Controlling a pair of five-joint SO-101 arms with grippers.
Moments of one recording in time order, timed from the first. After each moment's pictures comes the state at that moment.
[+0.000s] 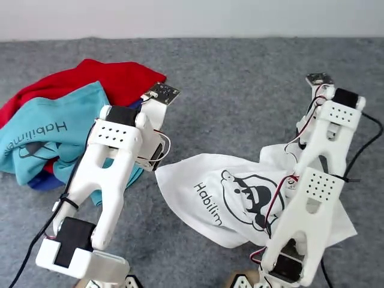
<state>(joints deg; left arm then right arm) 10.6 -0.3 12.8 86.9 -7.6 19.8 73.2 -78.2 100.0 26.8</state>
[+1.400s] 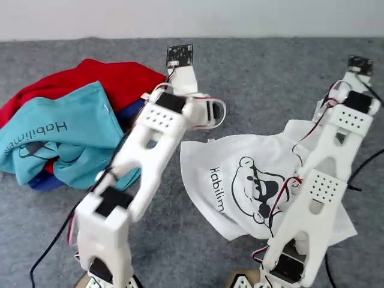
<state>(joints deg) 22.2 27.5 -19.6 68.4 36.1 22.9 77.8 -93.2 91.7 5.4</state>
